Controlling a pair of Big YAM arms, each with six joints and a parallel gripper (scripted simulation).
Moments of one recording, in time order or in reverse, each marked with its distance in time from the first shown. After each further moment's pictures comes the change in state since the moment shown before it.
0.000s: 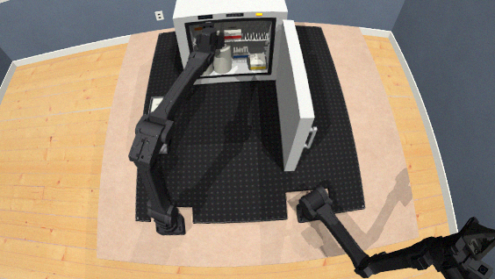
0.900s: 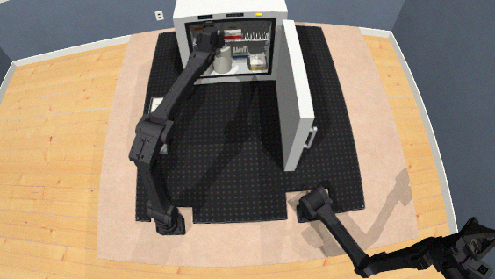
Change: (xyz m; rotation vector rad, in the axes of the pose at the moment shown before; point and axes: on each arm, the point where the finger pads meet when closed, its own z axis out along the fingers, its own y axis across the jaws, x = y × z) left arm -0.003 -0.001 -0.001 -0.009 -0.002 -0.003; right arm 0.000 0.000 0.000 0.000 0.000 0.000
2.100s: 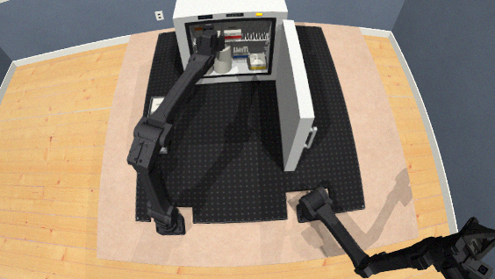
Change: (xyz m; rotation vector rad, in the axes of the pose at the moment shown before) left arm 0.008 0.000 -0.014 0.000 0.006 -0.002; right arm 0.000 0.000 0.000 0.000 0.000 0.000
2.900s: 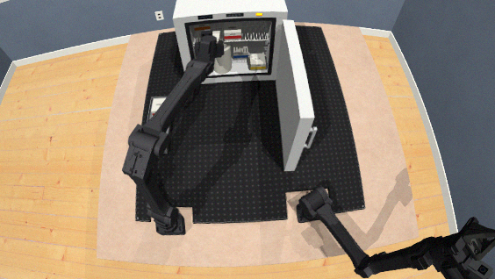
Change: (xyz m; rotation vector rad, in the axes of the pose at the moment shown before) left arm 0.012 0.004 -0.036 -0.001 0.010 0.005; right arm 0.000 0.000 0.000 0.000 0.000 0.000
